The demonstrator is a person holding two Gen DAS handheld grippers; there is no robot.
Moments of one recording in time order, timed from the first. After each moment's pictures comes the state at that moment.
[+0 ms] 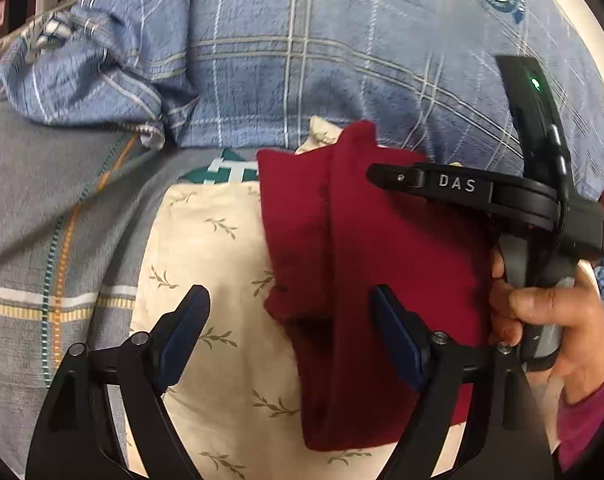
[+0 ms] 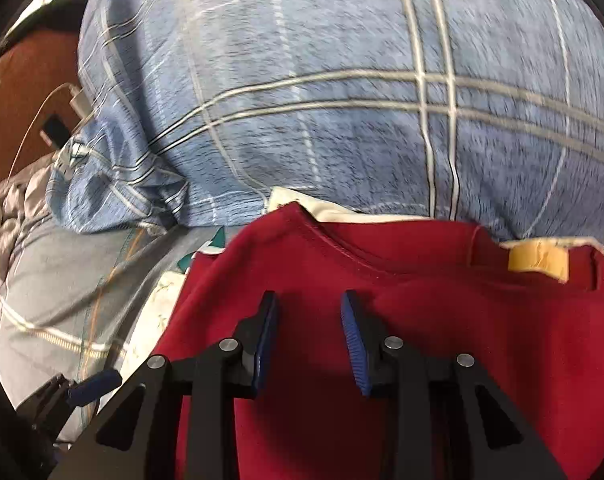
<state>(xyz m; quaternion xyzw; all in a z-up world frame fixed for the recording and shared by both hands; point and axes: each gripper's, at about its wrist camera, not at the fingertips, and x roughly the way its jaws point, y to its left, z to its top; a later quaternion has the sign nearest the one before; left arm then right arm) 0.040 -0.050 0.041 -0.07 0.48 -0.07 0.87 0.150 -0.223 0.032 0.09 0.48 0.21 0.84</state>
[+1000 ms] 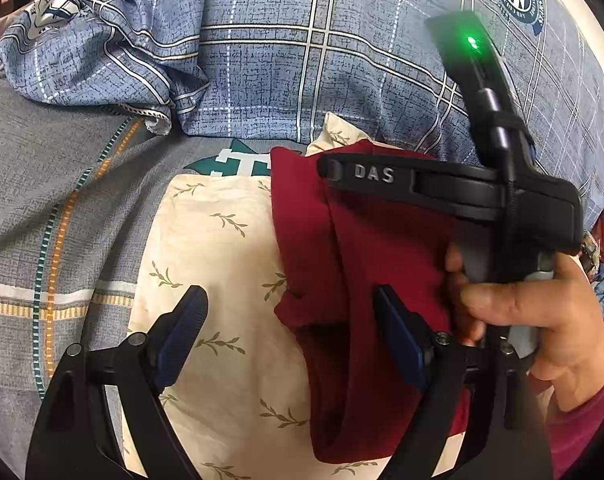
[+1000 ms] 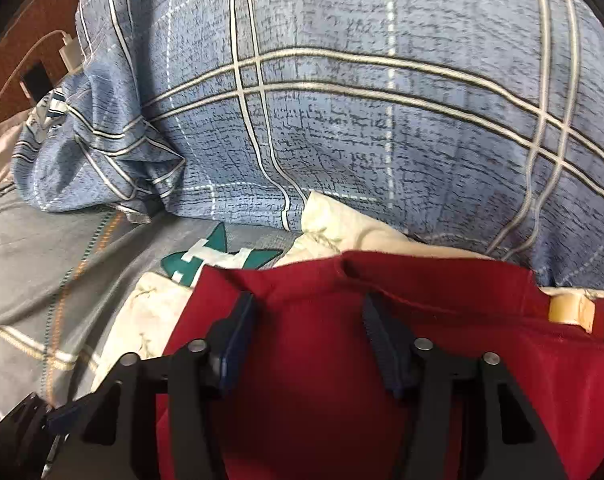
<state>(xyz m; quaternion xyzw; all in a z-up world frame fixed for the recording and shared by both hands) 0.046 -0.043 0.034 -0.09 0.49 -0.06 0.87 0.169 -0.156 0.020 -0.01 0.50 0.19 0.85</state>
